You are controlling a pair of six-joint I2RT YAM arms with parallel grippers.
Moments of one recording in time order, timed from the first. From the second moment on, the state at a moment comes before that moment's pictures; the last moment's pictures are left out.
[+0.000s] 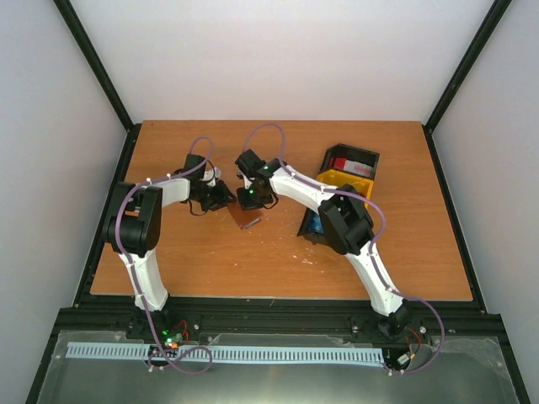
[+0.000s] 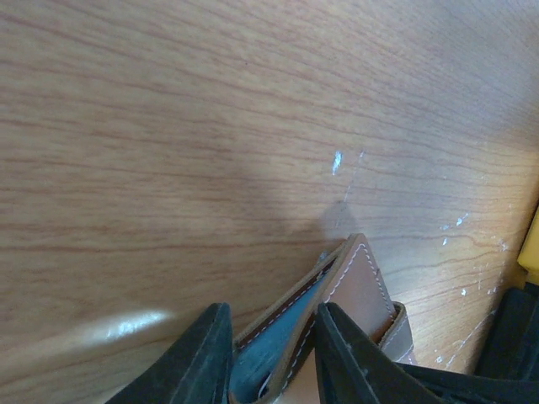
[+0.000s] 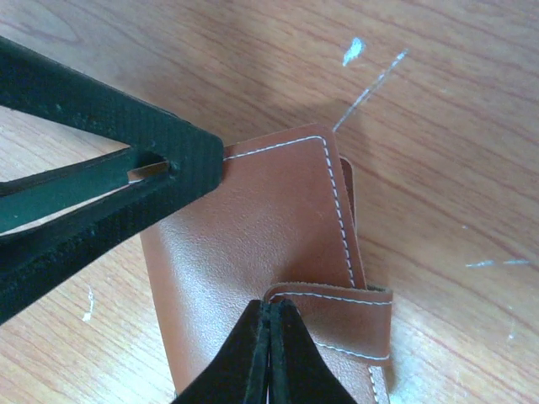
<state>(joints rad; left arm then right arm) -0.18 1.93 1.11 -0.30 0.52 -0.53 0.77 2.36 1.96 -0.80 -0.22 0.41</state>
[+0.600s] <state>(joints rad) -0.18 1.93 1.12 -0.30 0.51 -0.53 0.82 2.39 2.03 -0.83 -0.10 0.39</state>
